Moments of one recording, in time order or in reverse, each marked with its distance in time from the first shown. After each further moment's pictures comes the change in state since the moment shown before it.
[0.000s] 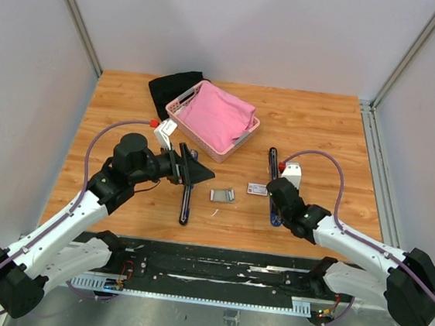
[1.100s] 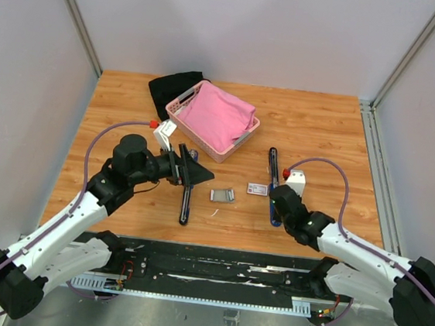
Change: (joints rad) left arm 0.000 -0.007 -0.006 0.000 0.000 0.000; right arm 0.015 -0.065 -0.061 -0.017 -0.010 0.078
